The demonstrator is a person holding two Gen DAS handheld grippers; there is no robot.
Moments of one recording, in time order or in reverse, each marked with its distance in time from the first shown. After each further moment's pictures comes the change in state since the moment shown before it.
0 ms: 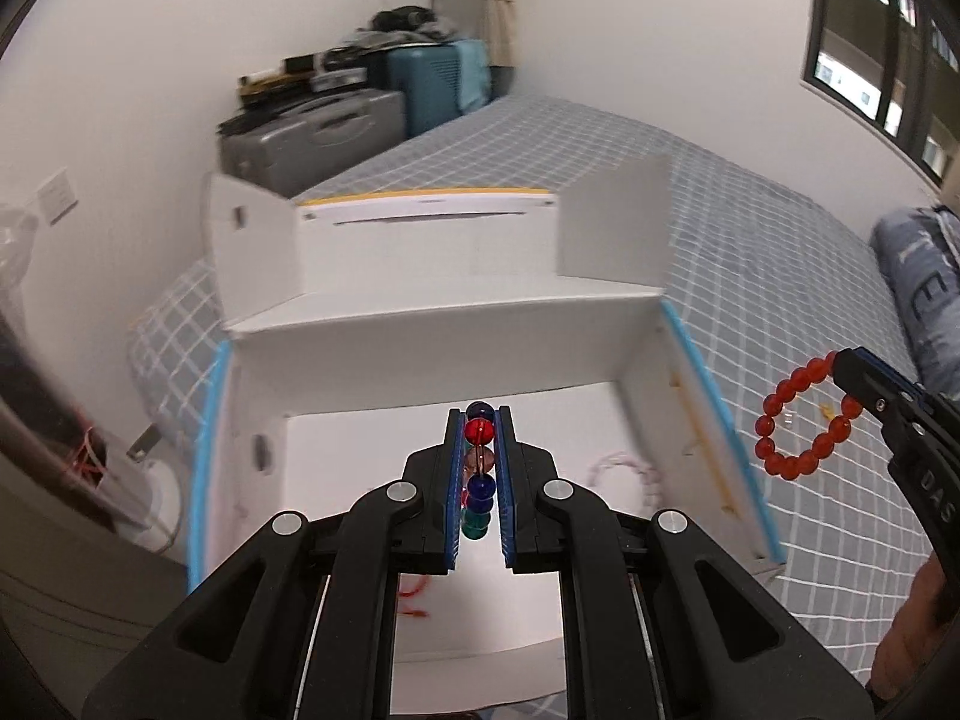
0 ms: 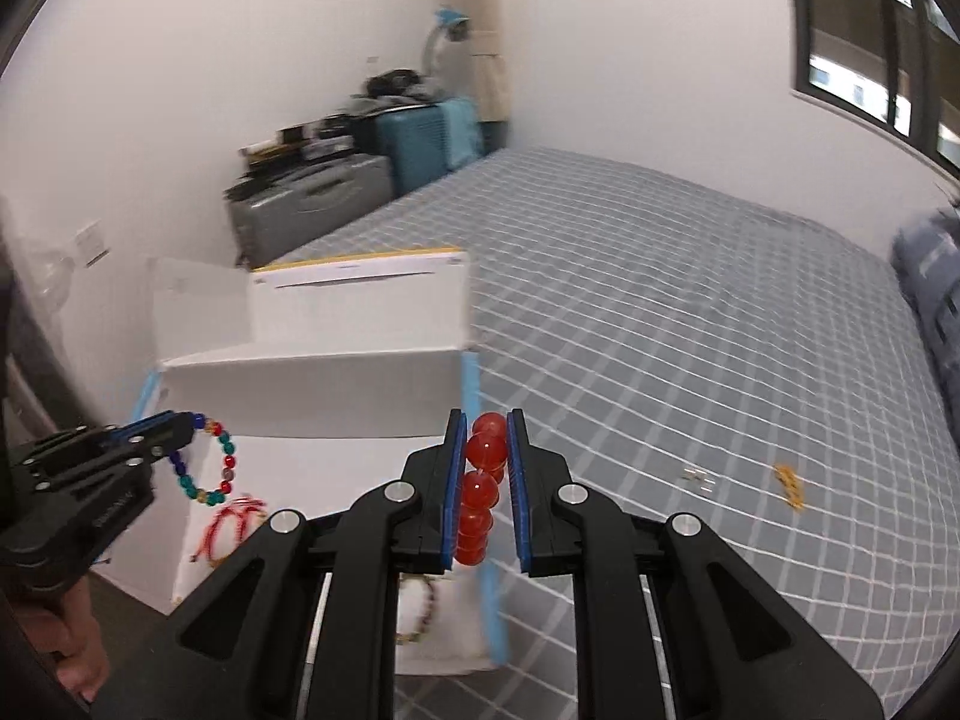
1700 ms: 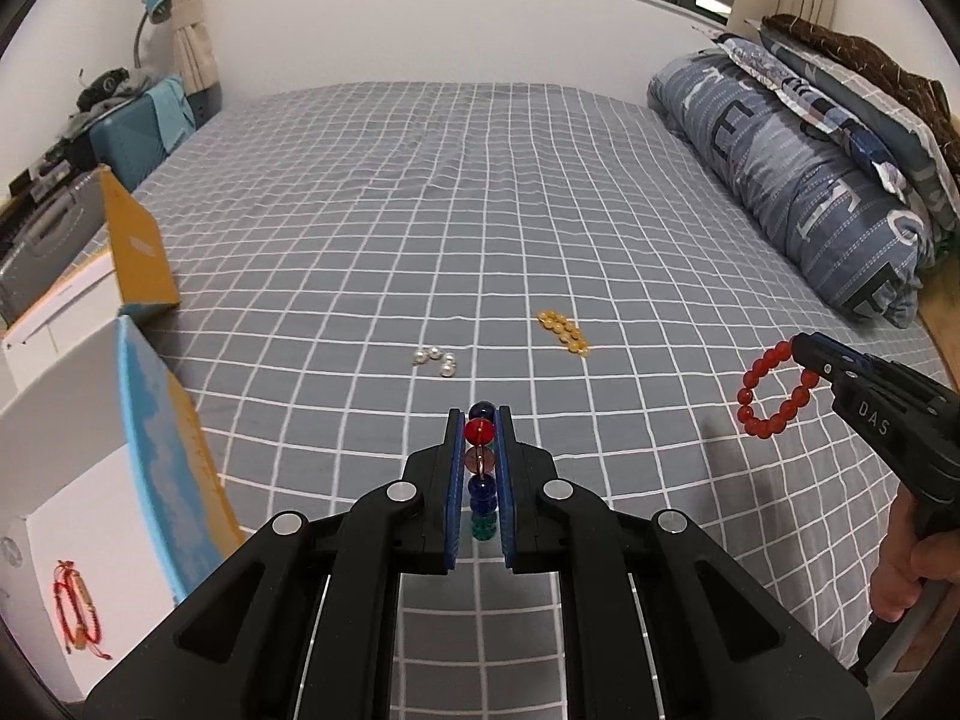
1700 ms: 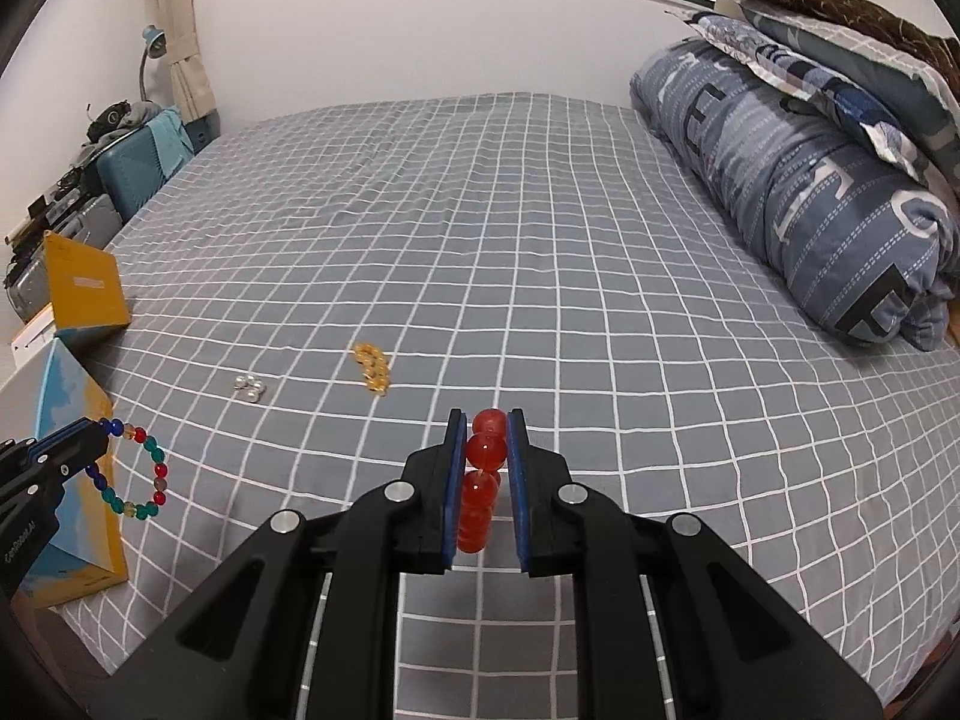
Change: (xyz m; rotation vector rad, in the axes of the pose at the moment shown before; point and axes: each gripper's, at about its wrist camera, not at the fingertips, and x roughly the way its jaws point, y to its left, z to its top) left arm 0.027 -0.307 -0.050 0.389 0.049 -0.372; right arm -0.059 -0.321 -0.121 0.363 0.119 -0.433
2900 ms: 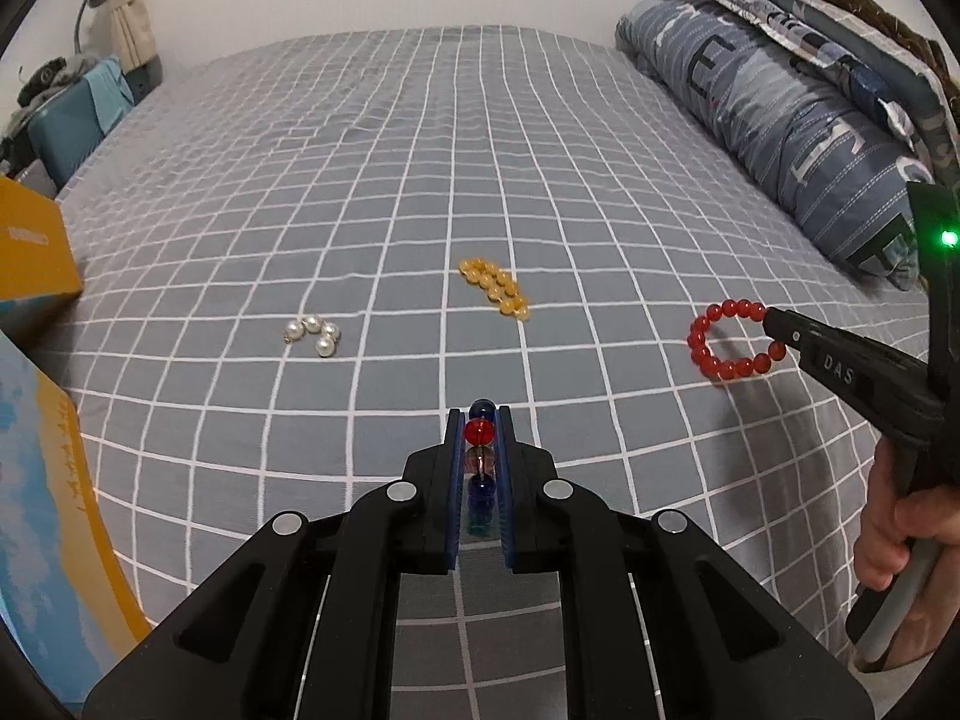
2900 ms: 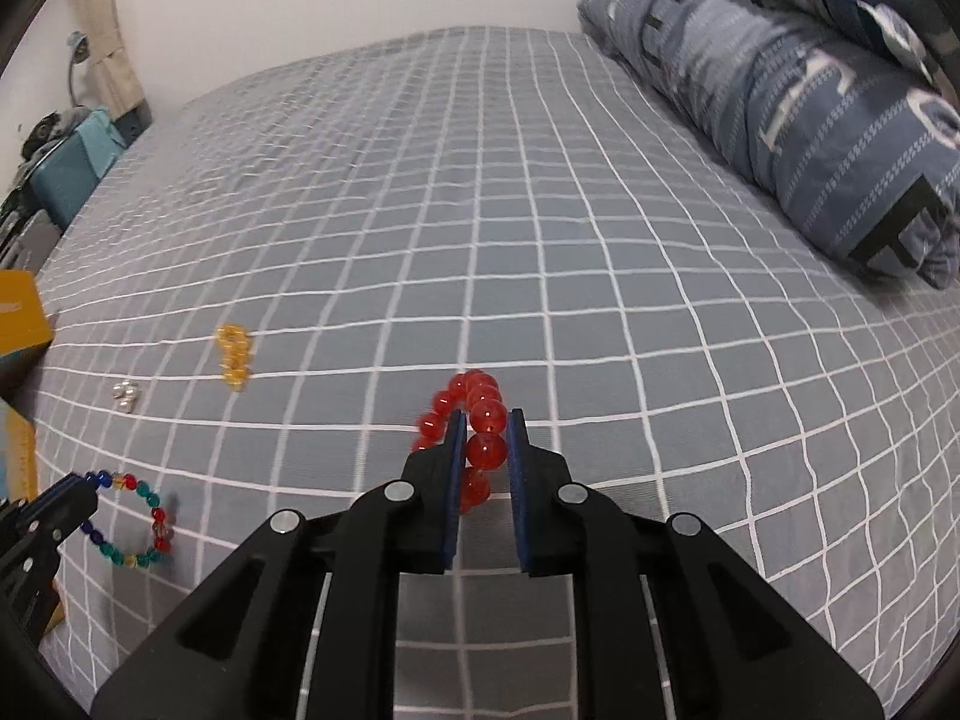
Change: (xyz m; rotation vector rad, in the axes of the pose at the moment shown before) left arm 0.095 -0.056 -0.003 0.045 0.100 -0.064; right arm 0.098 -0.062 -0.007 0.095 0.115 -0.052
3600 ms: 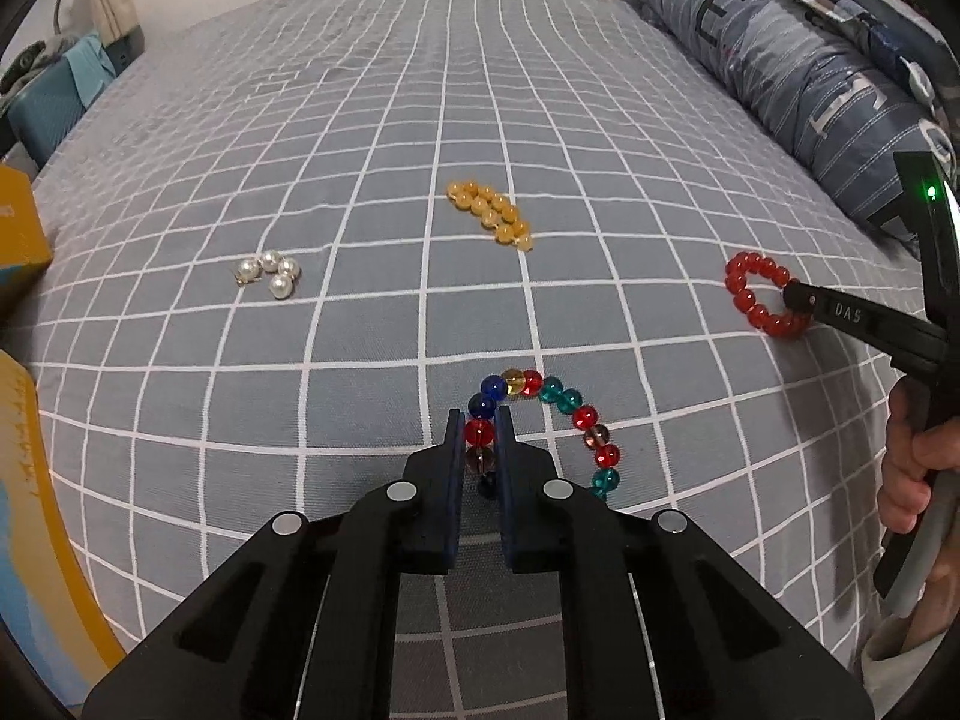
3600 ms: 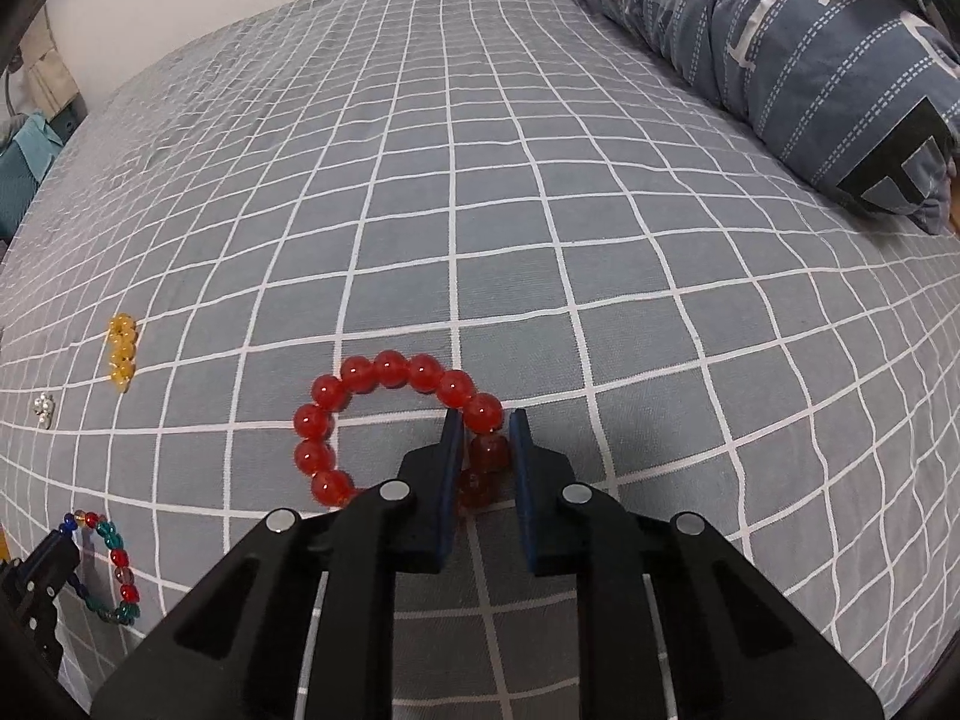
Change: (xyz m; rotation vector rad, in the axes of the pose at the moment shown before) left arm 0.046 -0.004 -0.015 0.009 0.109 -0.004; right arm 0.059 -0.040 -0.001 0.080 0.138 -0.089
